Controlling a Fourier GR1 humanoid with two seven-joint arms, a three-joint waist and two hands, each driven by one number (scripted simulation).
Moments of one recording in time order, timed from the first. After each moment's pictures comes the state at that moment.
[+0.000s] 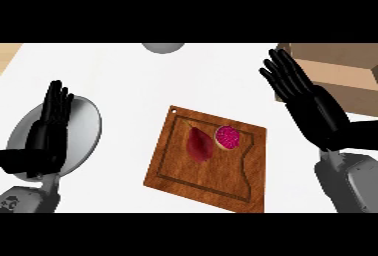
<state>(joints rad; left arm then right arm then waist) -0.13 0.44 -0.20 -1.55 0.33 0.44 -0.16 -0.36 -0.35 0.19 -1.65 -0.47 0.10 0.01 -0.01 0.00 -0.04</state>
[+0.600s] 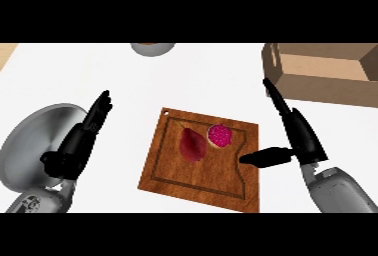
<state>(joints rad) -0.16 0.48 -0.38 -1.53 0.27 0.27 -0.08 -0.30 -0.43 0.41 -1.56 0.11 -0.26 0.17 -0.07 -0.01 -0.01</state>
